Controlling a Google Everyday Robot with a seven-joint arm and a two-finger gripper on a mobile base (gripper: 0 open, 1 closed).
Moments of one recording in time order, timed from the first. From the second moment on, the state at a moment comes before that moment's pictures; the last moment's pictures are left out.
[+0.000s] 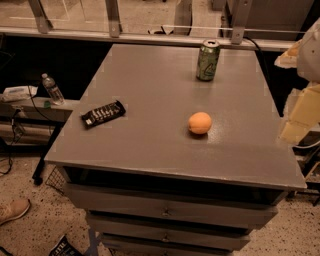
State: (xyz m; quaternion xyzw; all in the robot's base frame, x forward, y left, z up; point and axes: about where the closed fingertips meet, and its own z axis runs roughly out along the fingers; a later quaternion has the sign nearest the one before) arm 0.438 -0.215 0.982 -0.60 0.78 -0.04 0.17
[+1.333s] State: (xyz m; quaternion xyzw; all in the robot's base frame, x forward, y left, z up) arm 0.510 -0.171 0.910 -0.60 0.75 0.06 0.27
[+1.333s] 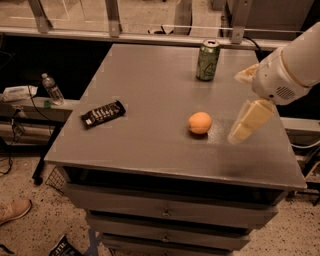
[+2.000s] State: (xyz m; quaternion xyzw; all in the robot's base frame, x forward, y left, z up) arm 0.517 -0.131 0.893 -0.62 0.73 0.09 0.27
